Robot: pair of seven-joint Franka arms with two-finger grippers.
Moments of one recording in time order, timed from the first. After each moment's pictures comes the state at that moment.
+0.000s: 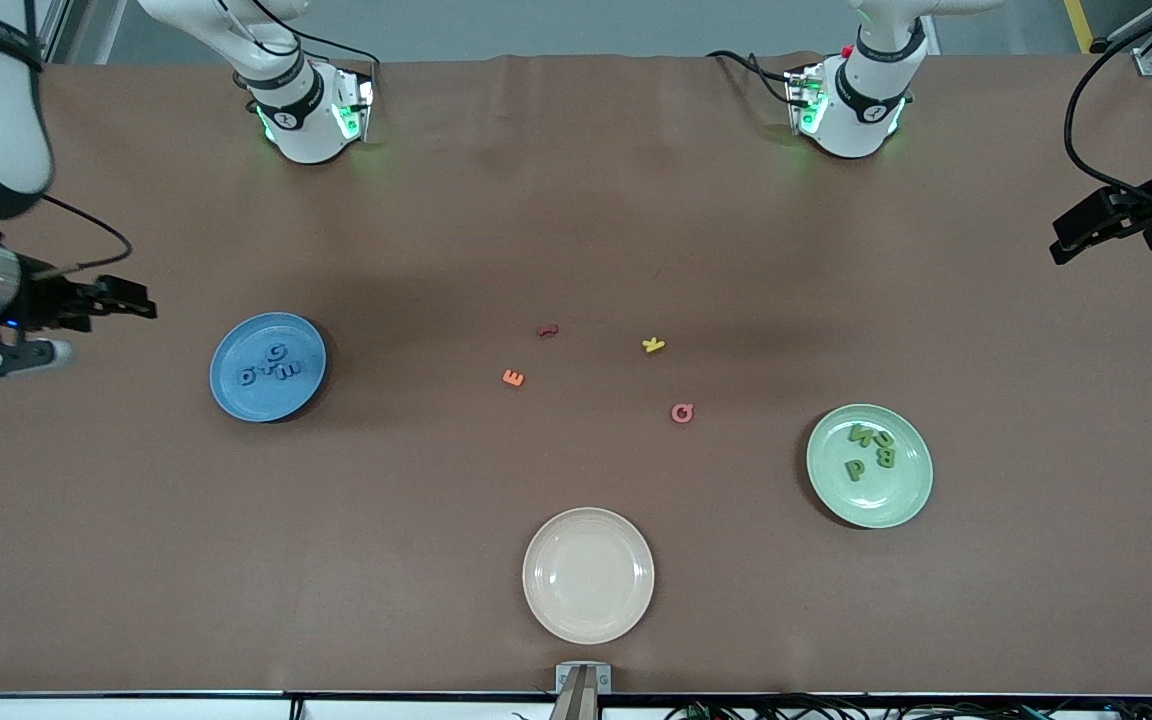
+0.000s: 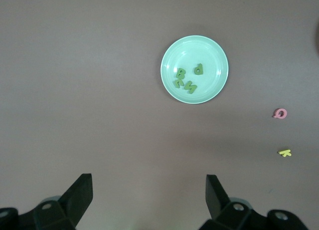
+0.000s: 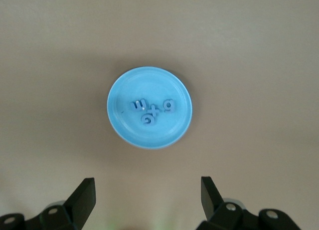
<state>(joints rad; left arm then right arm) -0.01 -0.03 -0.04 -1.55 0.04 1.53 -0.17 0.05 0.11 -0.16 -1.68 0.05 1.58 -0.27</state>
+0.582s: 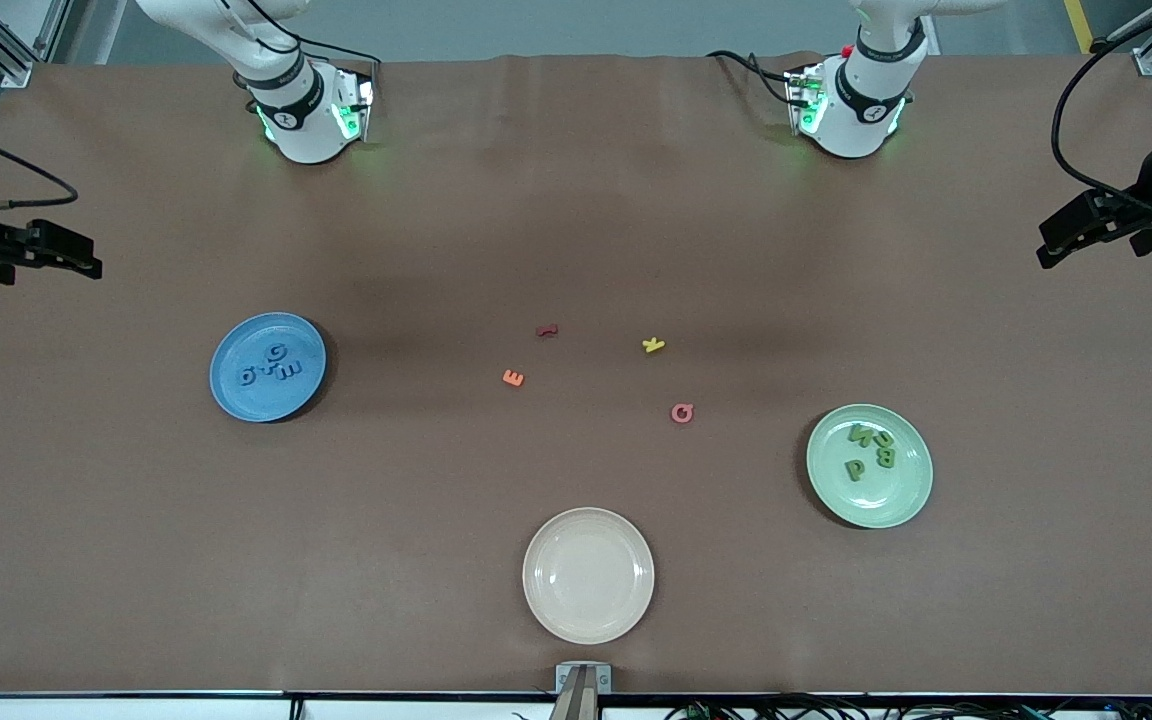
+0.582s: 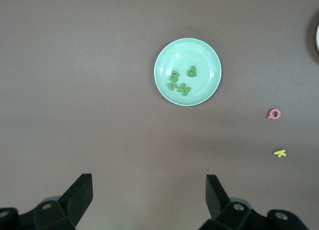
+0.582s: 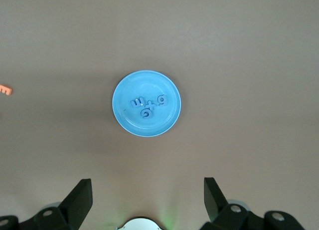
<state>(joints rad) -0.01 -0.03 -0.06 -1.55 0.03 1.55 -0.17 0.11 0.06 -0.15 -1.49 -0.02 1.41 -0.09</state>
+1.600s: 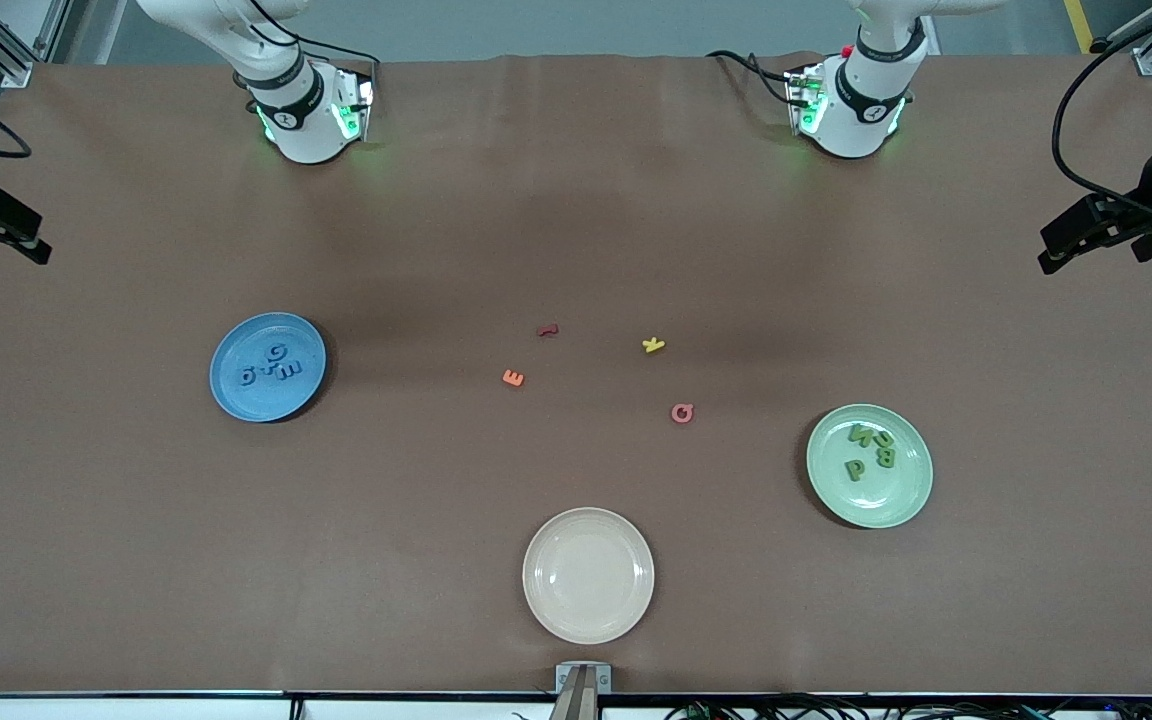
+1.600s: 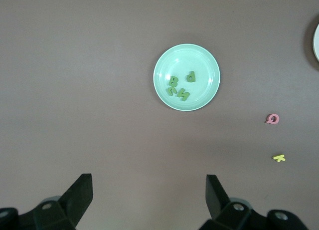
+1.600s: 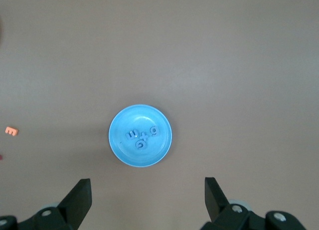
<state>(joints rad) -0.01 -0.03 -0.06 -1.56 0.03 1.58 -0.17 0.08 -0.08 -0.17 -1.61 -0.03 1.61 -0.07</state>
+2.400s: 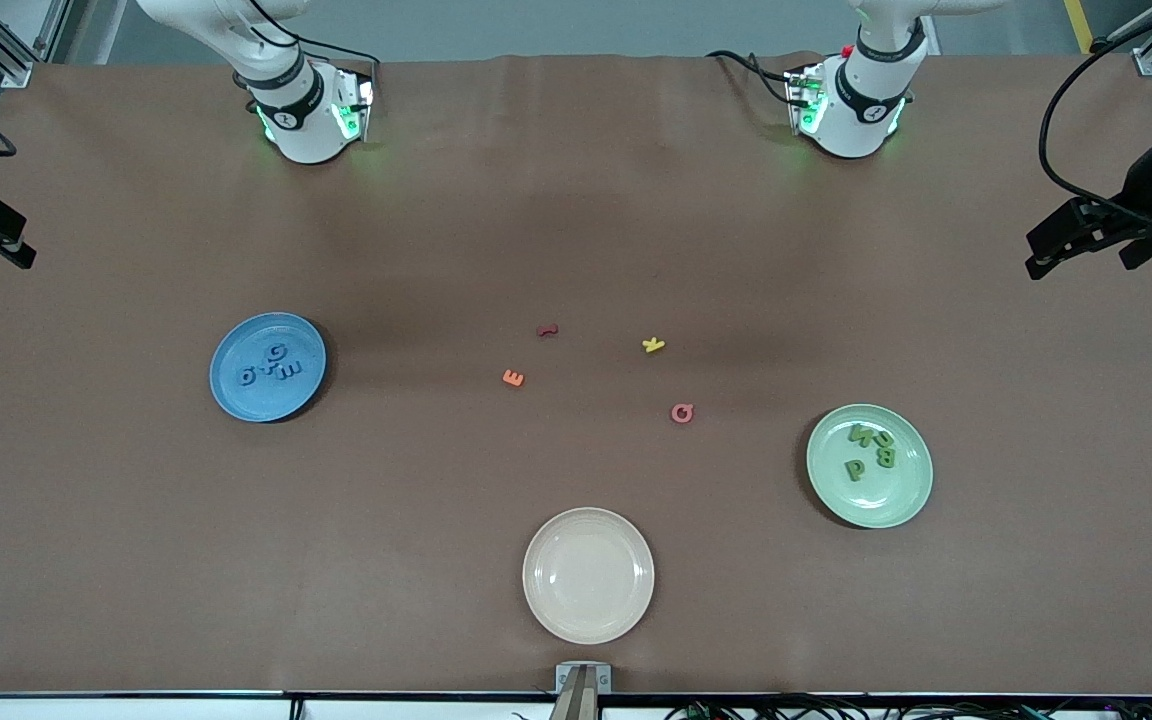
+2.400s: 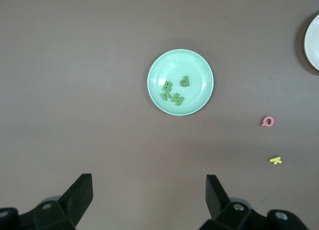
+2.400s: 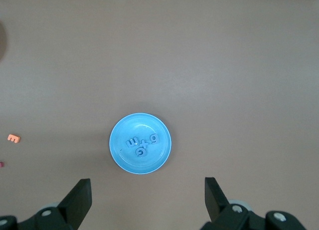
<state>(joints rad) -0.01 -0.03 -0.08 -1.57 0.03 1.60 -0.17 0.09 -0.06 -0.16 -1.57 -0.03 1.60 -0.07</state>
